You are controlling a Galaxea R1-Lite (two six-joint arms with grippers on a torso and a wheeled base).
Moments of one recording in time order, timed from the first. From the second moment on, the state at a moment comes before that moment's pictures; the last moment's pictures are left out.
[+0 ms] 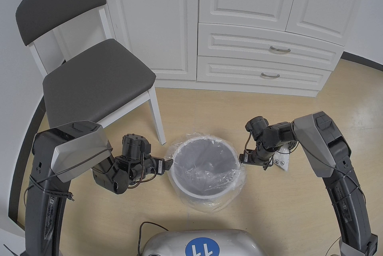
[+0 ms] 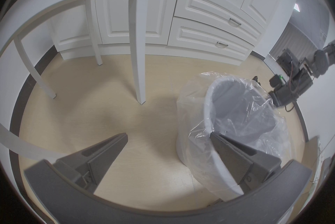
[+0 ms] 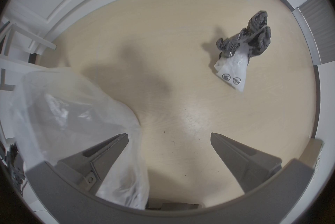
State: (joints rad) left arm -0.36 2.52 -1.08 -0.89 -0.01 -0.11; right arm 0.30 2.75 -1.99 0.37 -0.14 0.48
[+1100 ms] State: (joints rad) left arm -0.56 2.50 -1.12 -0.74 0.20 -0.17; right arm 0.59 2.40 -1.31 -0.23 -0.23 0.33
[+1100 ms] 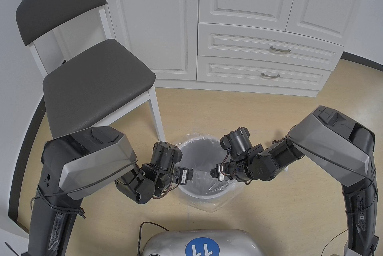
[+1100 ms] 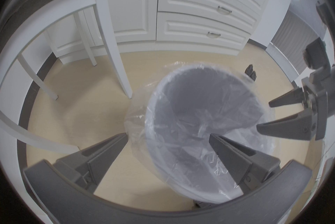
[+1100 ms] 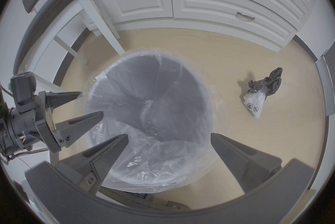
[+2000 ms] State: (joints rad) left arm -0.58 2.42 -0.91 -0.83 0.13 0.02; right arm 0.58 2.28 -1.08 -0.30 -0.23 0.10
